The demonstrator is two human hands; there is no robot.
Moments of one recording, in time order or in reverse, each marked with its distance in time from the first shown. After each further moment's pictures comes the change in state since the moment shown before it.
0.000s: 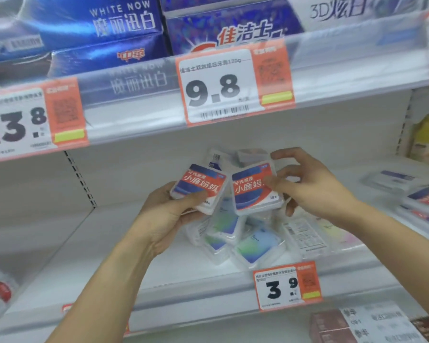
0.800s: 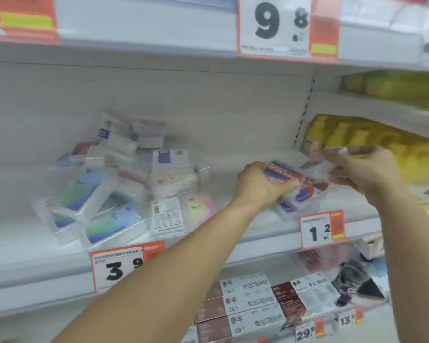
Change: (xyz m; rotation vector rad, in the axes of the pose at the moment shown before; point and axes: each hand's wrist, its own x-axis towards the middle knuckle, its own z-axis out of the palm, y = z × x) left_hand 0.053 -0.111 0.352 0.482 -0.220 0.123; right_hand -0.018 0.091 -0.282 -0.166 0.636 0.428
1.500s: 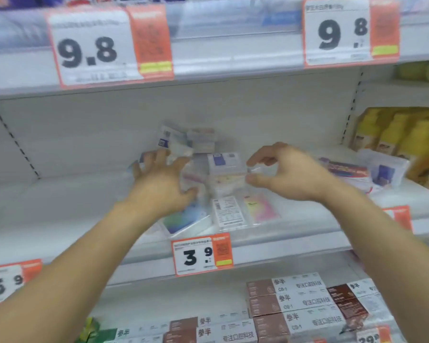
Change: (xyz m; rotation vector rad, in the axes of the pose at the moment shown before) left_hand -0.092 -0.038 -0.243 1.192 0.229 -0.058; right_hand -0.124 -0.062 0.130 -0.506 -0.580 -0.729
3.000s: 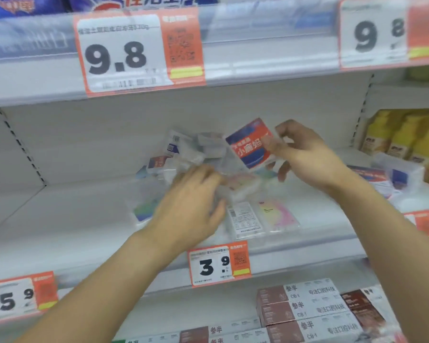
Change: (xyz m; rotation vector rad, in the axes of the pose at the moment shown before) left_hand -0.025 0.007 -0.001 -0.284 0.203 0.409; right_hand 0.020 -0.019 0.002 0.603 0.181 0.018
